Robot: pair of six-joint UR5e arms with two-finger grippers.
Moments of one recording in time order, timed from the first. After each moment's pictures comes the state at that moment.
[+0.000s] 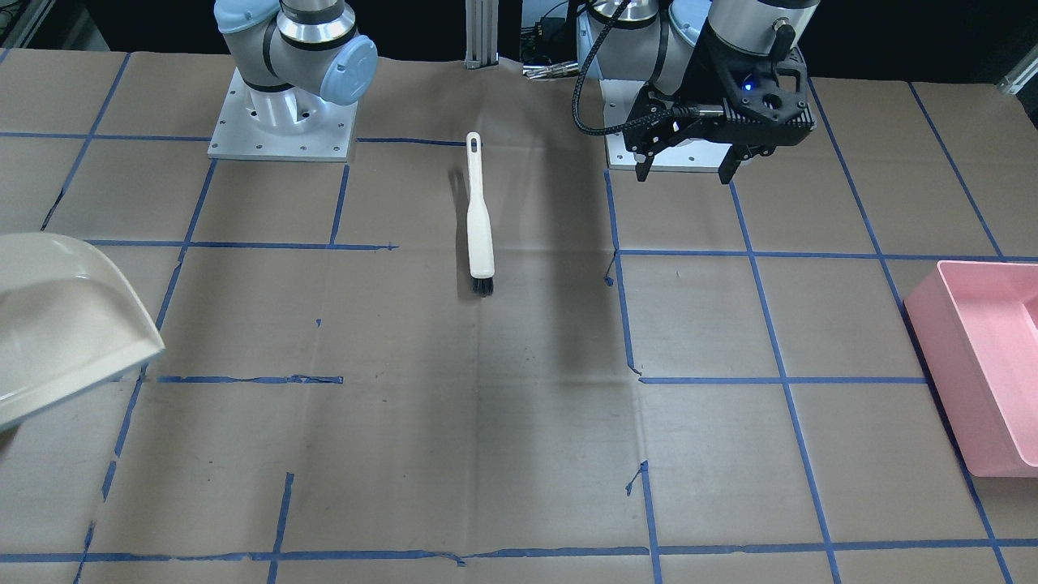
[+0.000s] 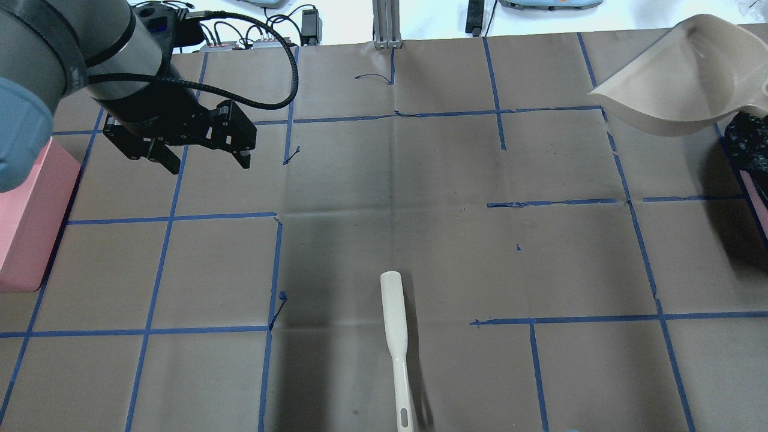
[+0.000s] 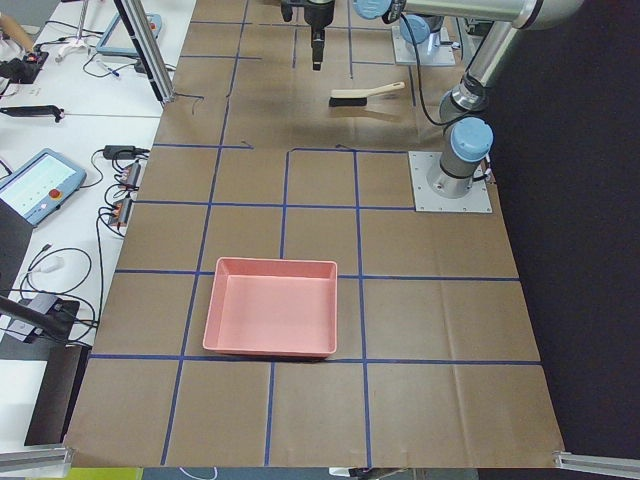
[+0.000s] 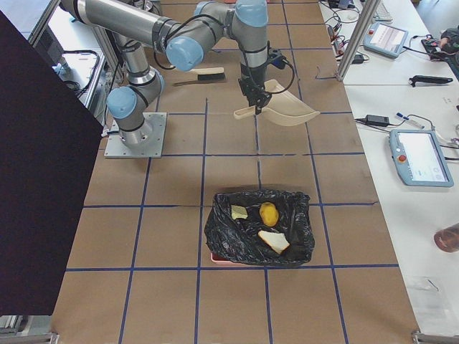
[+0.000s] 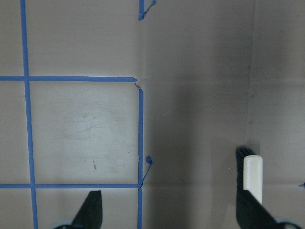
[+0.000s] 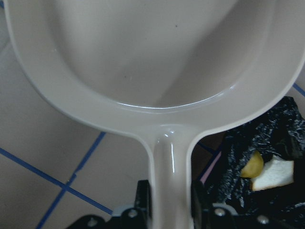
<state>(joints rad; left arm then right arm) -1.60 -1.48 -1.62 -1.58 1.55 -0.05 1.12 -1.60 1.62 -1.73 -1.61 -1.00</state>
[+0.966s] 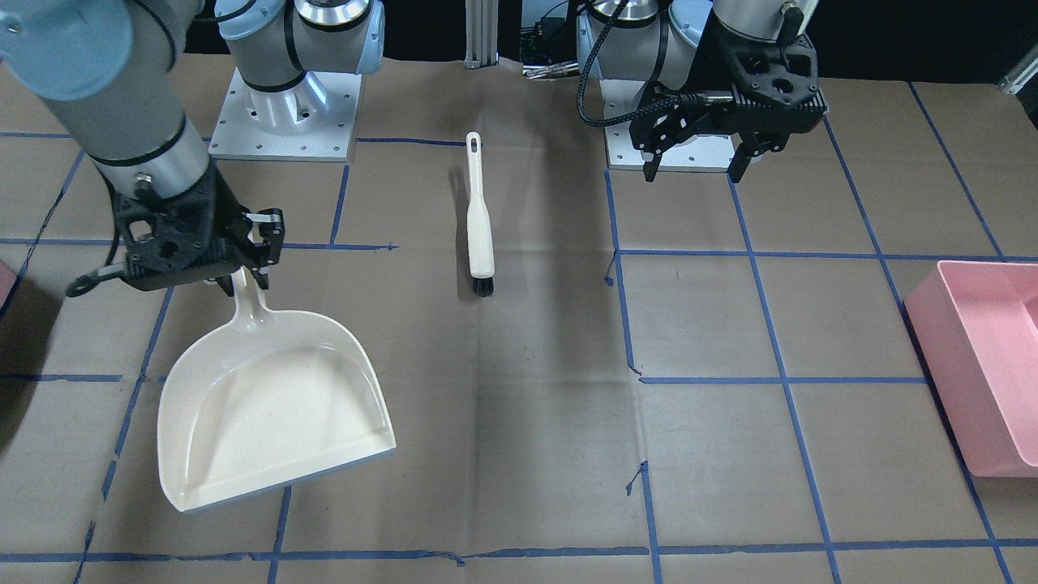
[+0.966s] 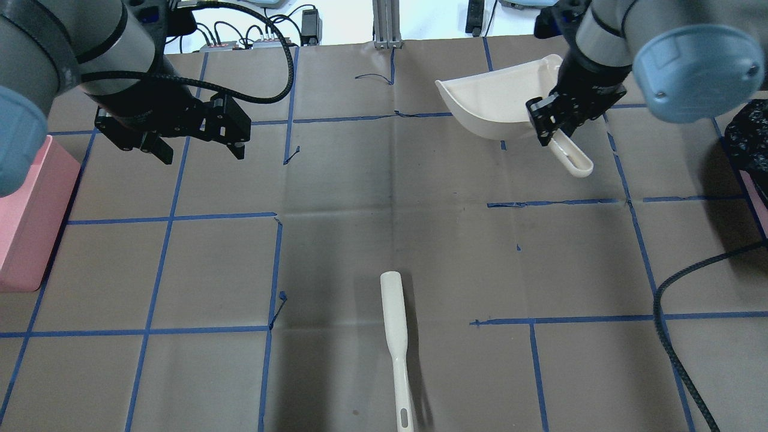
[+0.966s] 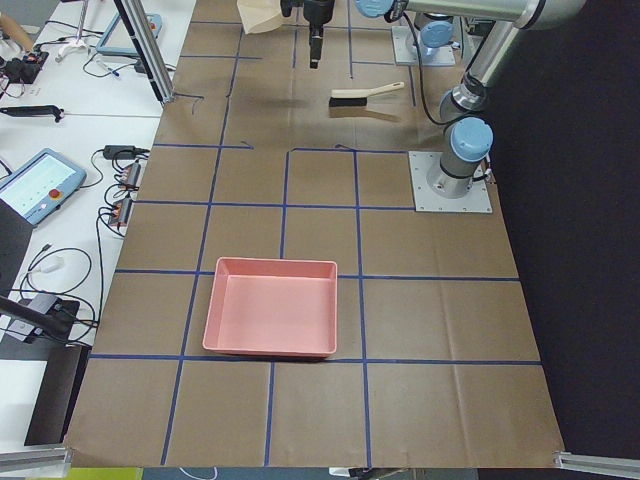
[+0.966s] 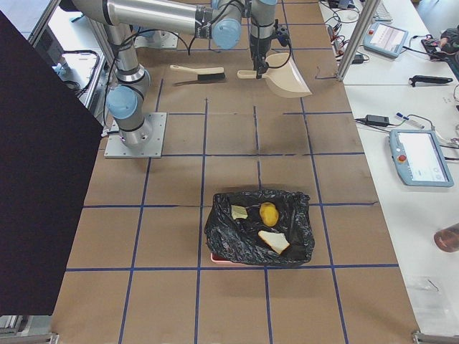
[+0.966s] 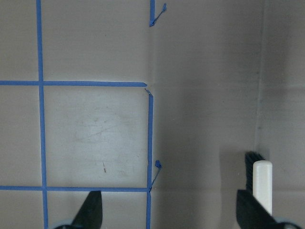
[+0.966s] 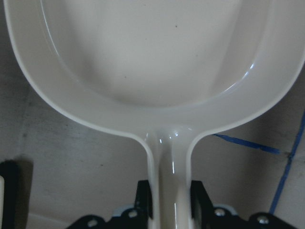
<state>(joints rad) -1.60 -1.47 -1.62 -1.54 1.57 -0.05 1.59 -1.44 1.62 -1.77 -1.55 -0.25</state>
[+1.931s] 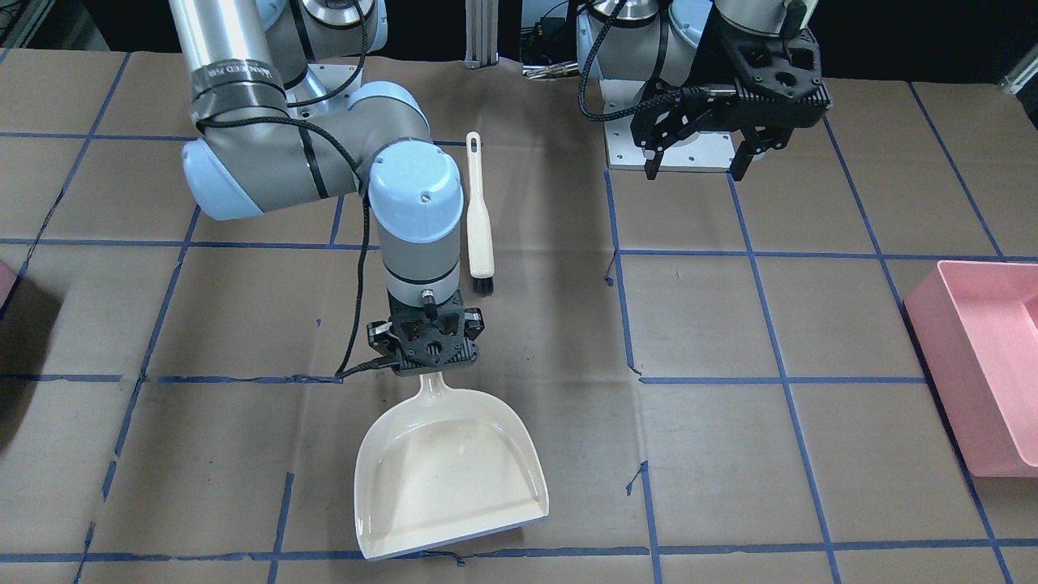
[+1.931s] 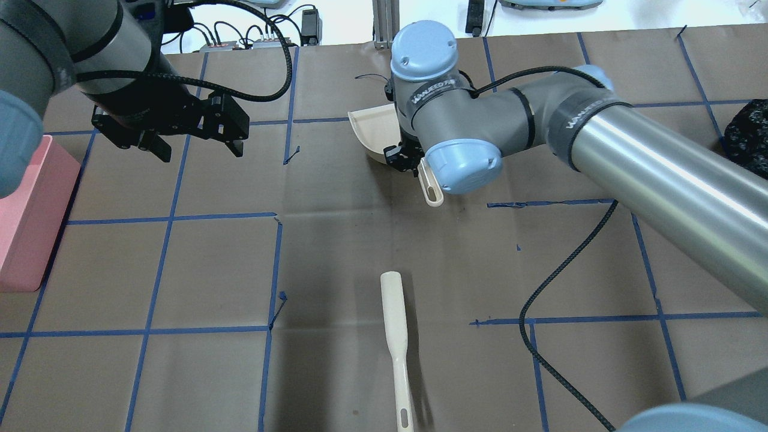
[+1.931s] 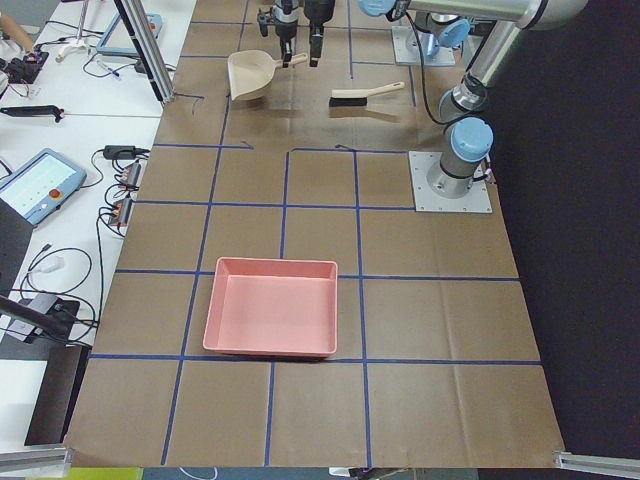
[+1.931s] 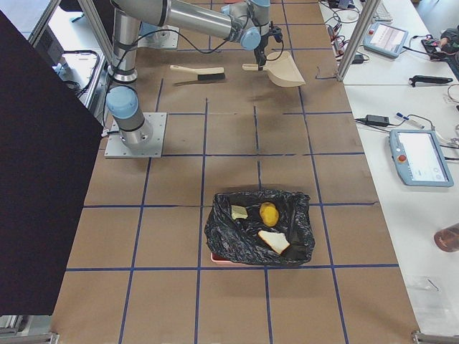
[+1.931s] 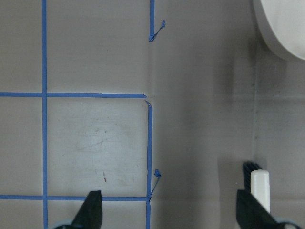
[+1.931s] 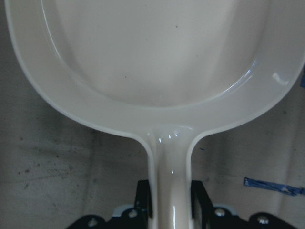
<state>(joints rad) -1.60 -1.46 -1.62 -1.53 1.57 -0.05 1.92 -1.13 1.62 -2.15 -1.65 0.14</state>
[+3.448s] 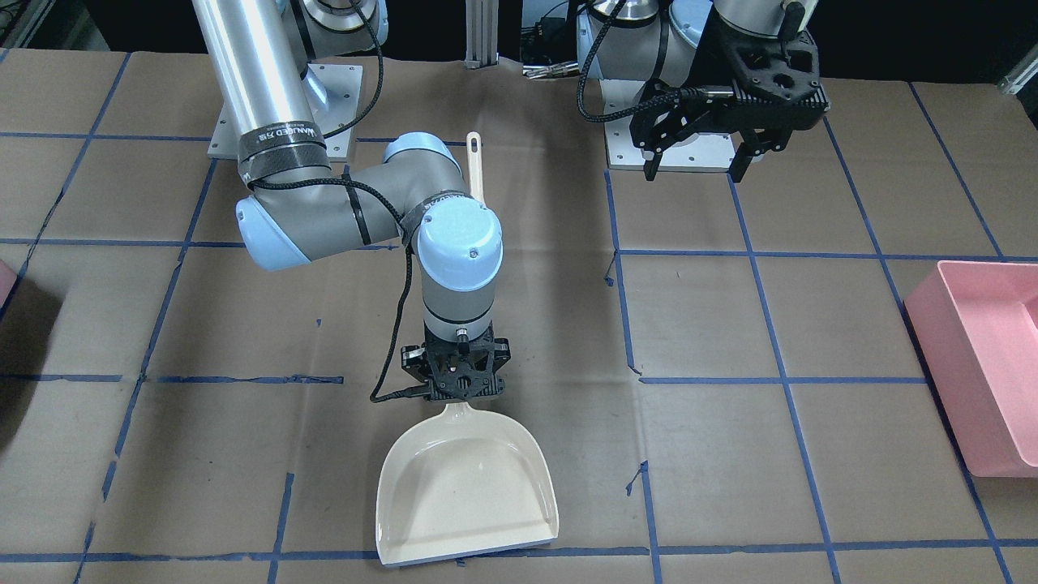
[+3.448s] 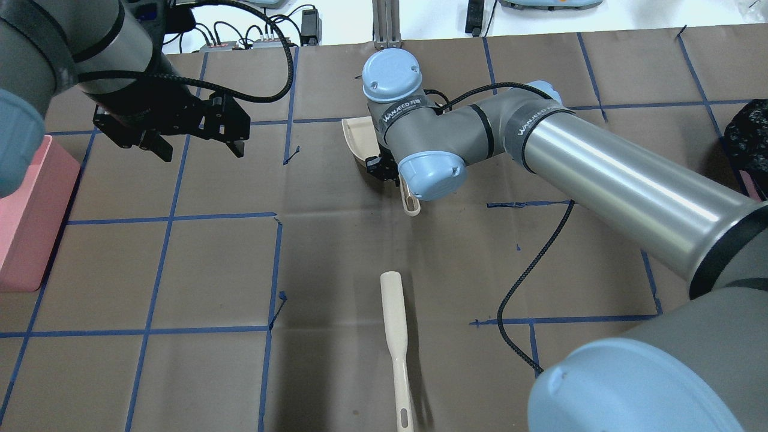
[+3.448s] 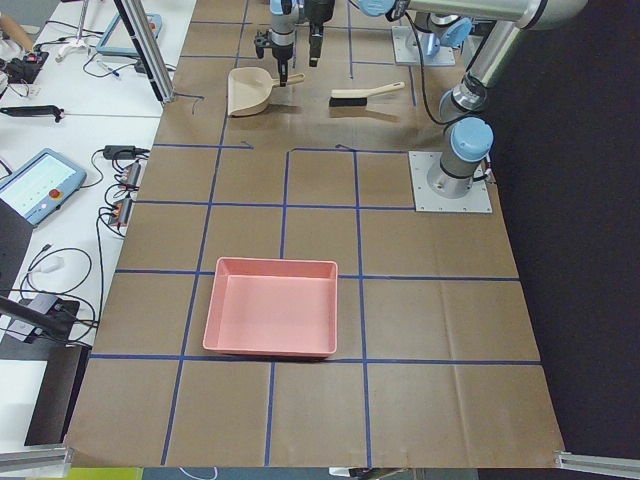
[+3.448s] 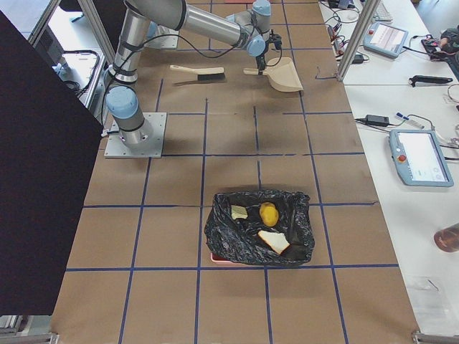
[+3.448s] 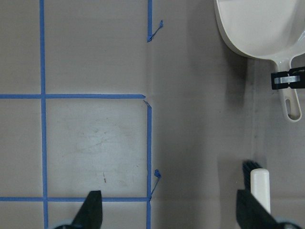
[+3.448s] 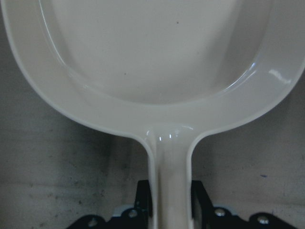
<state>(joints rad) -1.60 -1.47 -1.62 -1.53 1.56 -0.04 1.94 -1.04 1.56 -2.15 -1.65 0.24</state>
